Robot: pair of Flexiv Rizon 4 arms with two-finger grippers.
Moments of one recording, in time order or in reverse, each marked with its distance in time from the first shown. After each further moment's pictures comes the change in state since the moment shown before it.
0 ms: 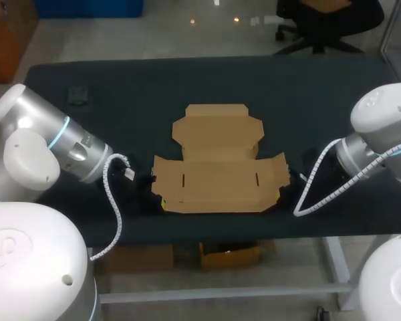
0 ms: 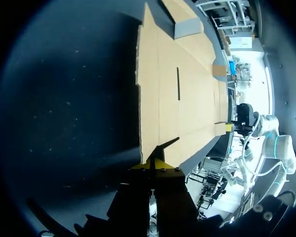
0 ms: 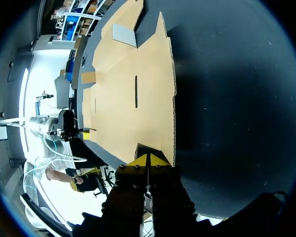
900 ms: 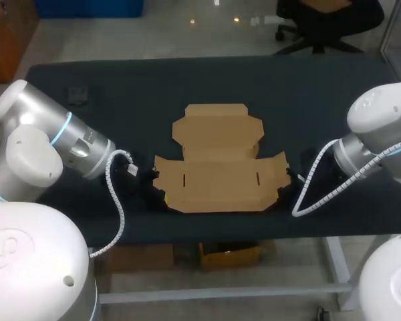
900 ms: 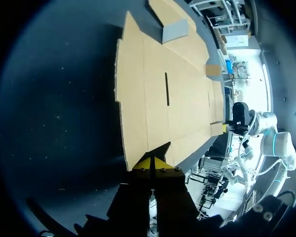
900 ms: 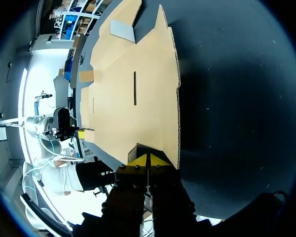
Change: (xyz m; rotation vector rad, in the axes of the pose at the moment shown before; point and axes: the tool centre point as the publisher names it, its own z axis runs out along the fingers) left arm 0.014 -0.007 -0.002 0.014 0.004 0.035; right arm -0.002 0.000 0.006 0.014 -0.008 0.004
